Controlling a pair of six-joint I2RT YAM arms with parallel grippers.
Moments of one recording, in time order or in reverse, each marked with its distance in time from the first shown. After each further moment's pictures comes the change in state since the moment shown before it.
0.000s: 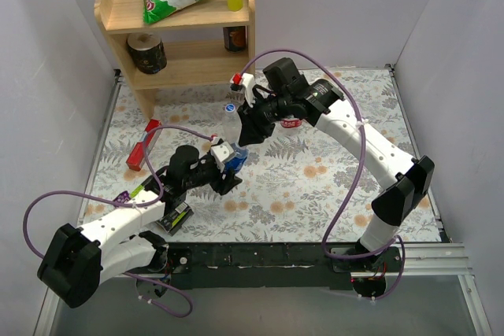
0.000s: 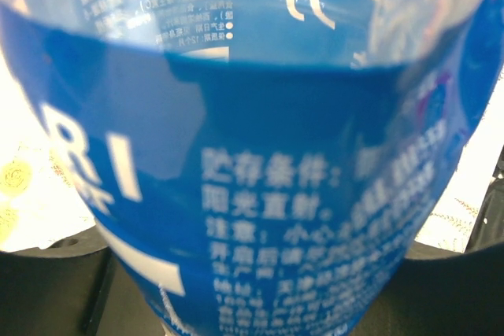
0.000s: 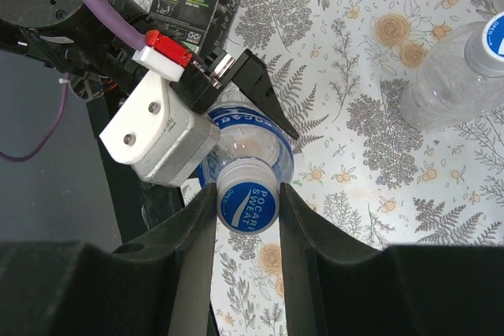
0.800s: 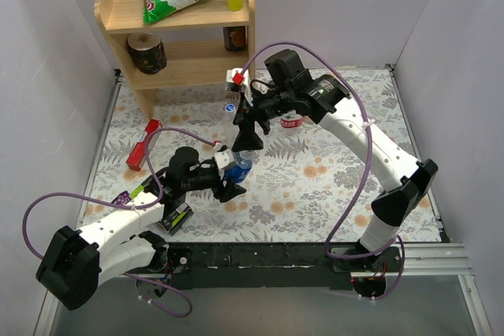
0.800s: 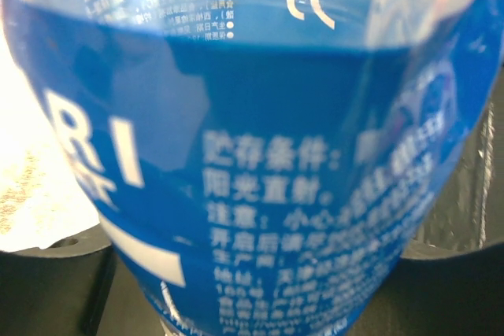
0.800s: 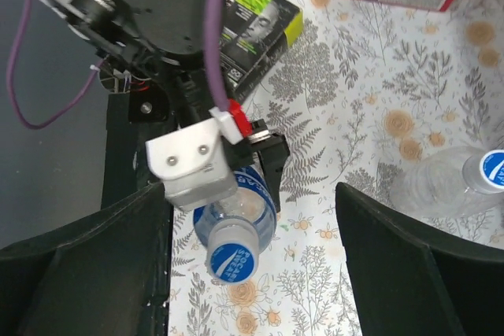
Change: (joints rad) left arm -0.006 -0.019 -0.016 0.011 0.190 0.014; right arm 0.004 0.019 0.100 0.001 -0.177 -0.191
